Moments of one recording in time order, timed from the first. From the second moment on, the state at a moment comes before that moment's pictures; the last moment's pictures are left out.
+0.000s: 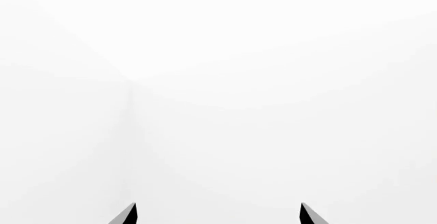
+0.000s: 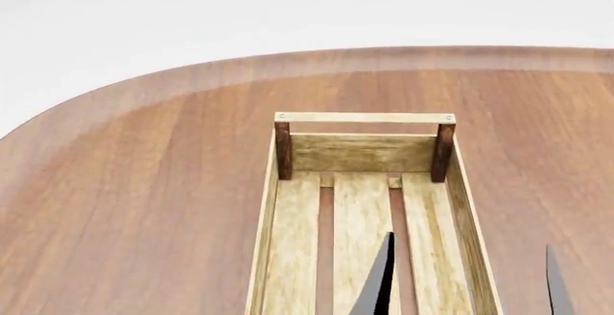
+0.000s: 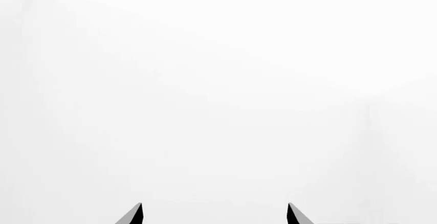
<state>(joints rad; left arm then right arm) 0.34 -0.33 0.25 0.73 0.31 0.27 -0.58 -0.16 0.30 -0.29 -0.83 -0.34 0.09 0.47</state>
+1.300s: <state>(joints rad) 0.34 -0.36 0.23 0.77 0.27 0.23 -0.60 0.27 0.00 0.34 -1.05 -0.76 0.79 -0.15</state>
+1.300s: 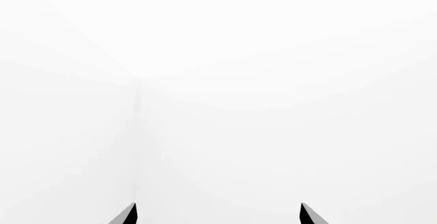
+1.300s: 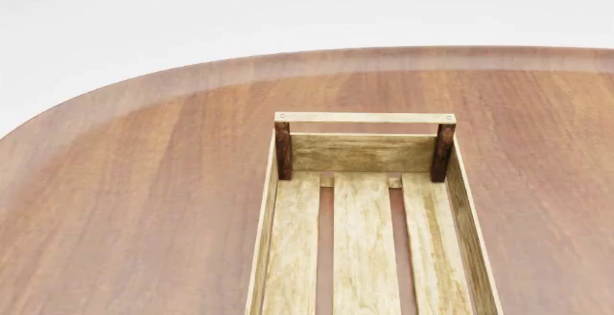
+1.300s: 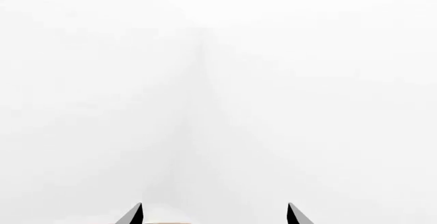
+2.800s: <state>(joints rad) 0.33 -0.37 0.25 0.78 0.27 0.19 -0.60 0.08 0.02 0.66 -0.97 -0.33 0.98 0.01</state>
